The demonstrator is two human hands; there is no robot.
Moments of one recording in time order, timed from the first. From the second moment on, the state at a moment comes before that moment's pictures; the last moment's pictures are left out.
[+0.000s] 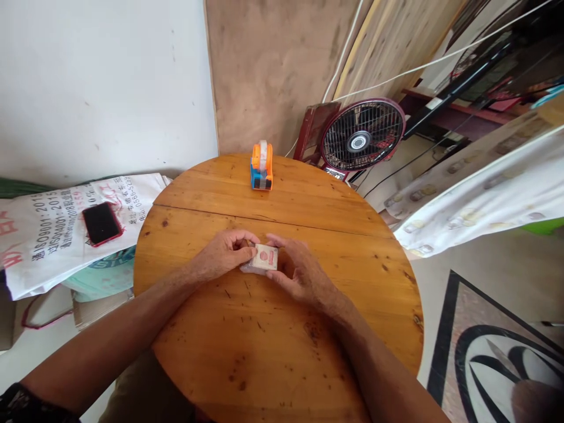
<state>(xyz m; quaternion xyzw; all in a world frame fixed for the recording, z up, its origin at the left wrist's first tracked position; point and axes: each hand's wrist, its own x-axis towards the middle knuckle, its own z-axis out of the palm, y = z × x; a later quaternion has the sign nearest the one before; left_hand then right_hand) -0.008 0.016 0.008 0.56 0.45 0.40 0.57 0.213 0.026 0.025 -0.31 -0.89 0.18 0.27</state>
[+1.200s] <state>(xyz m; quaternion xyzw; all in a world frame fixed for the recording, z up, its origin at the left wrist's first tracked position) -0.008 0.018 0.005 0.57 0.46 0.39 0.57 0.213 0.026 0.025 -0.31 -0.90 0.15 0.27</state>
